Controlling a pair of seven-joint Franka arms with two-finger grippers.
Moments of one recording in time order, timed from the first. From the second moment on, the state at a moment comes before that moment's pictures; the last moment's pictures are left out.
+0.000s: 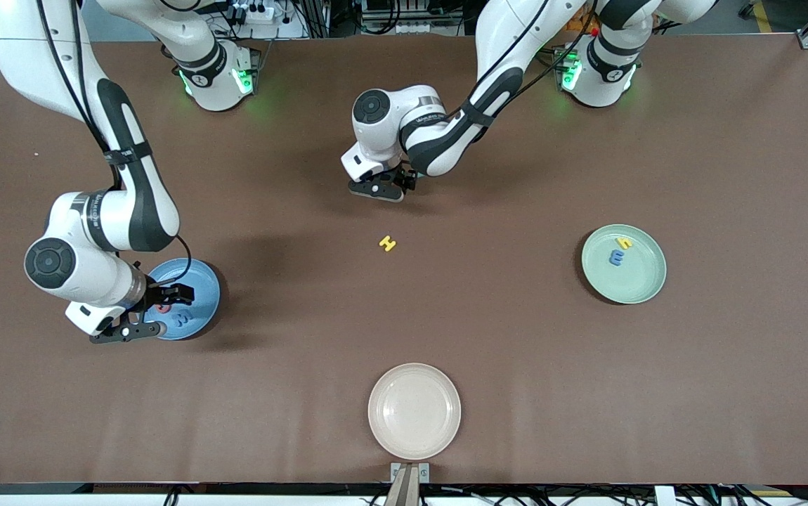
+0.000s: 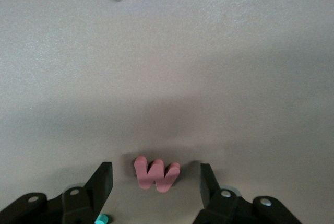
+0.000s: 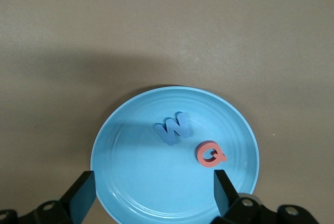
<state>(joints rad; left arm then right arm) -0.72 0.74 -0.39 -1.72 0.32 2.33 -1.02 0.15 0.50 -0.13 -1.77 0.01 2.22 -0.12</state>
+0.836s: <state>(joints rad) -0.72 0.74 -0.39 -1.75 0.32 2.40 -1.06 0.15 0.50 -0.13 -1.77 0.01 2.22 -0.12</state>
